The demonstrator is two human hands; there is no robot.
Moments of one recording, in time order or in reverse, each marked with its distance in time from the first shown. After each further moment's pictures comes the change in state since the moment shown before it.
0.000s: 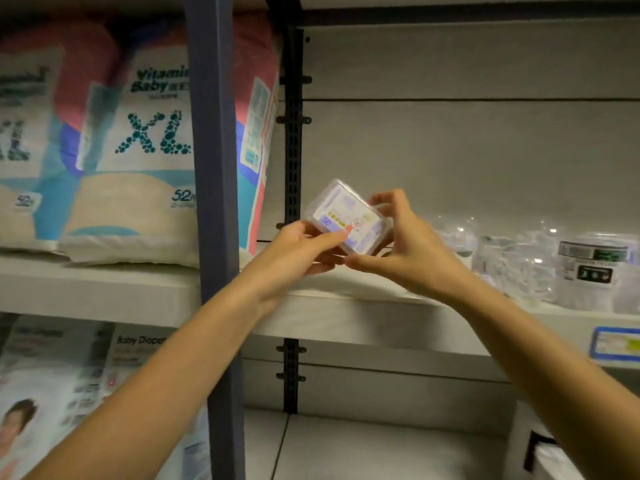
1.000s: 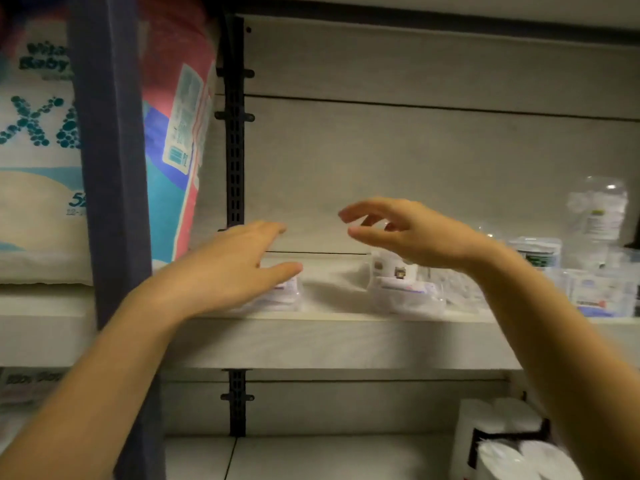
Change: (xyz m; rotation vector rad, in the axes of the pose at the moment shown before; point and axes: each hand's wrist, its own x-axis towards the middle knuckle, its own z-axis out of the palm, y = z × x) left_hand 0.010 0.020 -0.001 1.135 -0.132 0.220; right_hand 0.014 0.017 -0.068 -0.279 -0.296 0.102
